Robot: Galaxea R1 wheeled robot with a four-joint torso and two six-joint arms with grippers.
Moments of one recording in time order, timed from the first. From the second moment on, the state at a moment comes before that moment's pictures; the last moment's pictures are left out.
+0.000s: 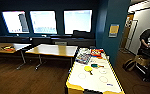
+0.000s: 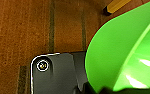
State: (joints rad) left arm 1.28 2.72 -2.29 -0.25 0.07 0.21; right arm -1.43 2.99 -2.65 -0.49 0.03 0.77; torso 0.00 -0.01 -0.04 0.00
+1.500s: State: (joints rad) left arm 1.40 2.85 -2.46 -0.19 -0.01 0.21; right arm -1.52 3.03 -2.69 -0.62 0.07 0.75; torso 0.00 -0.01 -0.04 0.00
